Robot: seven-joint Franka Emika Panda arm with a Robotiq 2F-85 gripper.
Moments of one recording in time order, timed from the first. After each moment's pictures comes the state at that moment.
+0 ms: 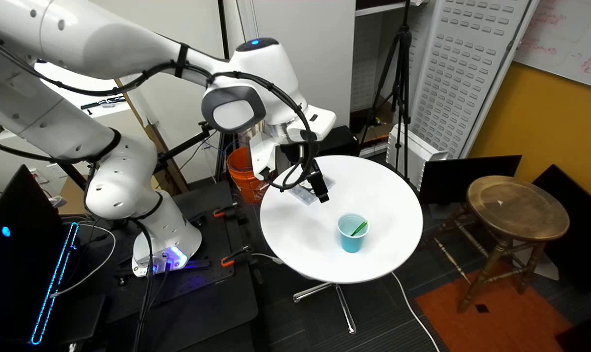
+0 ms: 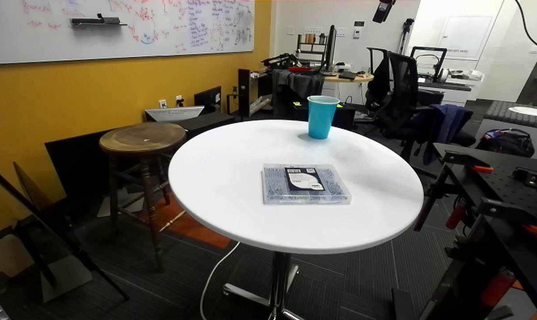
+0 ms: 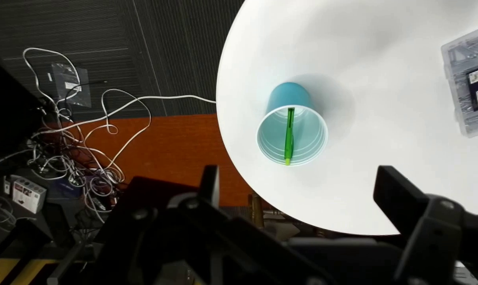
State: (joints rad) arm -0.20 -0.38 -0.25 -2.54 -0.20 2.44 -0.19
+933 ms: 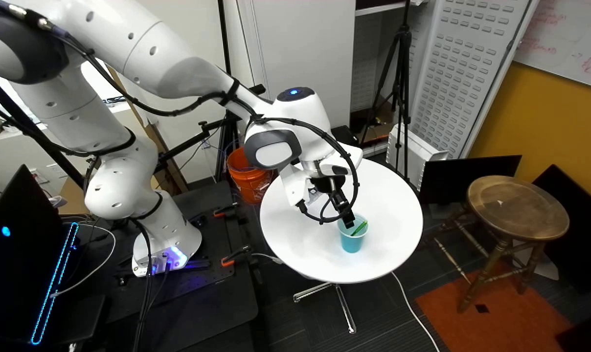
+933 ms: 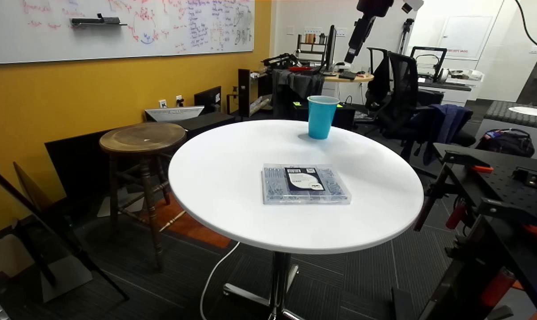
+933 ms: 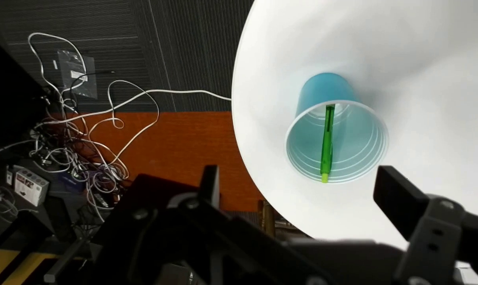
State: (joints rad) arm -0.22 -0.05 -0.25 -2.47 -0.22 2.71 -0.21
